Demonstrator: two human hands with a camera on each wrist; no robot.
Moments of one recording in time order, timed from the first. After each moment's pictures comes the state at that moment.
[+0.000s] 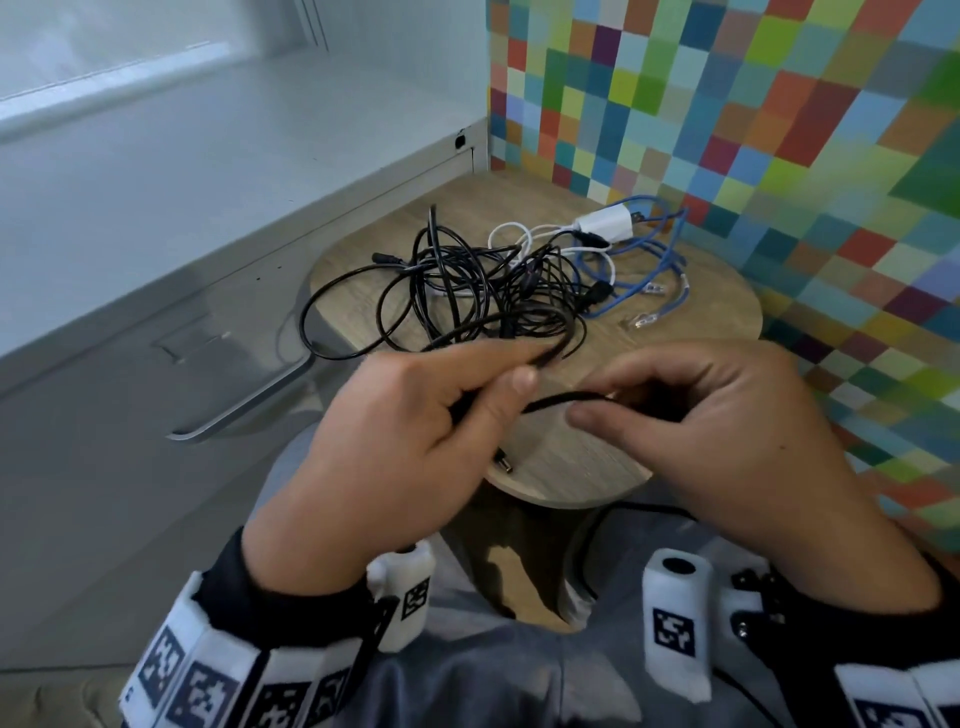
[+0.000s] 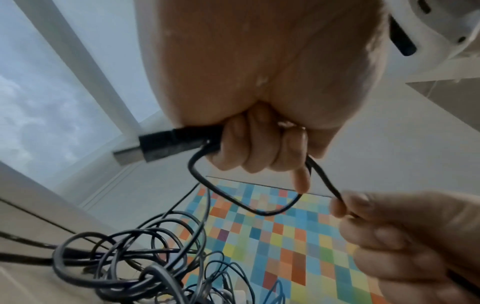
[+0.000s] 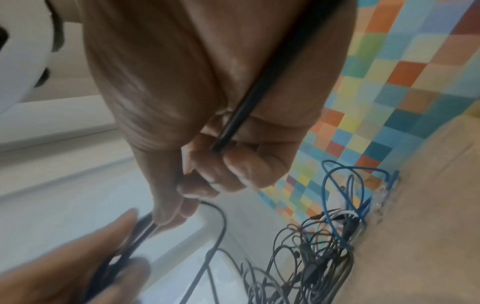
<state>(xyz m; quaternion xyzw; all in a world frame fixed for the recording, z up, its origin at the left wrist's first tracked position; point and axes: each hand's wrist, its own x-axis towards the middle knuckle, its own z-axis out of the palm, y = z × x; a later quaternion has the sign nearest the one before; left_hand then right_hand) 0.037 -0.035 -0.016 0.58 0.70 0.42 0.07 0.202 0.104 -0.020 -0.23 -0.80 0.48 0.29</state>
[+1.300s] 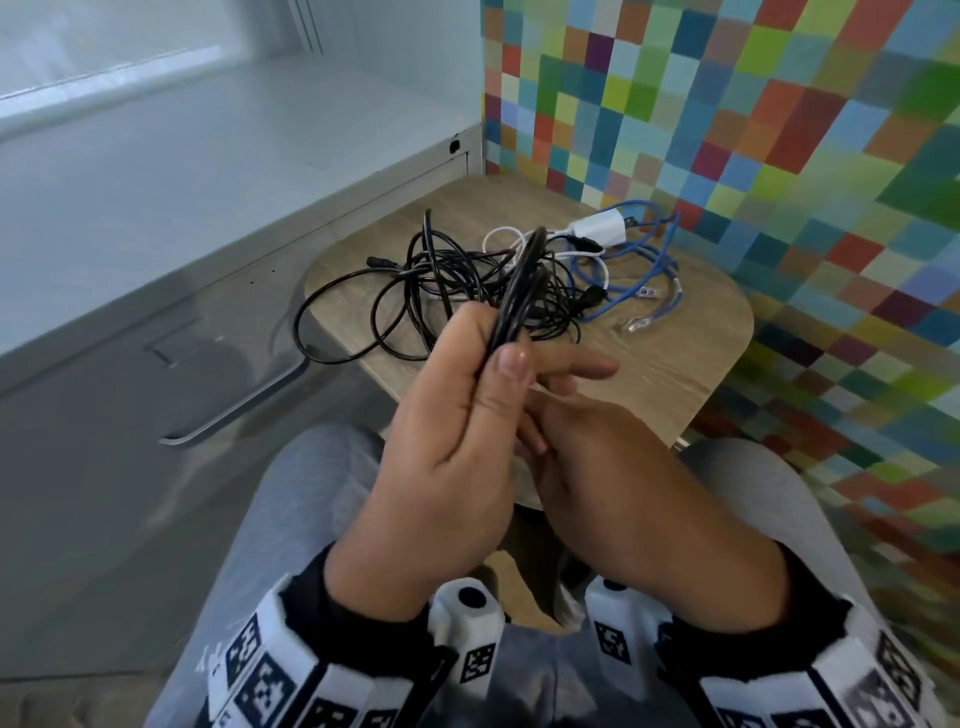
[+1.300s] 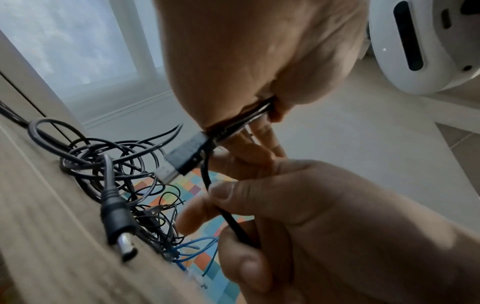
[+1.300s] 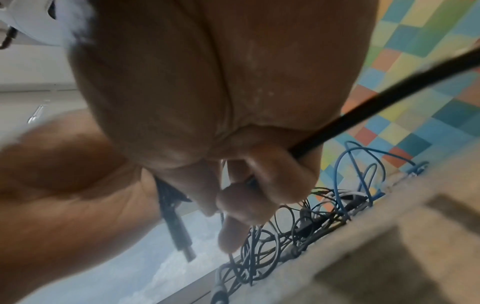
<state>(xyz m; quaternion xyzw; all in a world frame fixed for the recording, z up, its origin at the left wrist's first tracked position) 0.071 -0.014 -0.033 0.49 0.53 0.67 0.20 0.174 0.085 -0.048 -0.16 -0.94 0.27 0.12</state>
